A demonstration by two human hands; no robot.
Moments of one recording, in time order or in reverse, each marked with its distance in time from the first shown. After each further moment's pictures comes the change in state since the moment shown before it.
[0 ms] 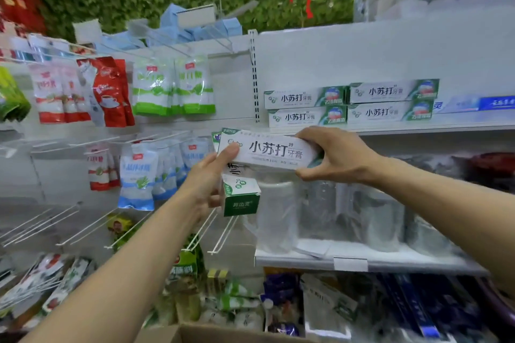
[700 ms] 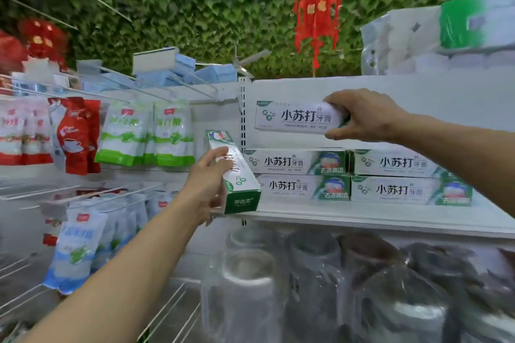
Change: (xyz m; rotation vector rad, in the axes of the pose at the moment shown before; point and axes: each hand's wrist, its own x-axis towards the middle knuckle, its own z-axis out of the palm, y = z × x) left_hand 0.171 0.068 0.098 -0.032 0.135 0.193; right_hand 0.187 0.186 -0.088 -0.305 0.158 -0.075
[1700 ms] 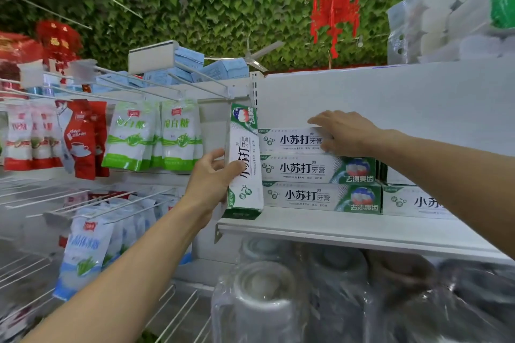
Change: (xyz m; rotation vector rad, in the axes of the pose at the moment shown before) left_hand 0.054 -0.009 -0.010 0.106 0.025 0.131; right_hand 0.067 0.008 0.096 -0.111 -0.227 -0.031
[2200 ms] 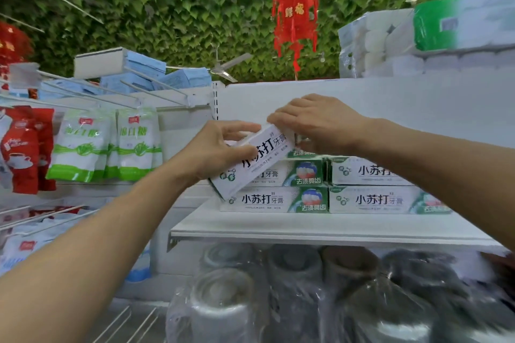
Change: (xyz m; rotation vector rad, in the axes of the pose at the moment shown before) left_hand -0.008 0.070 0.063 0.412 -0.371 0.354; right_hand -0.064 -0.001 -0.067 -0.405 0.249 -0.376
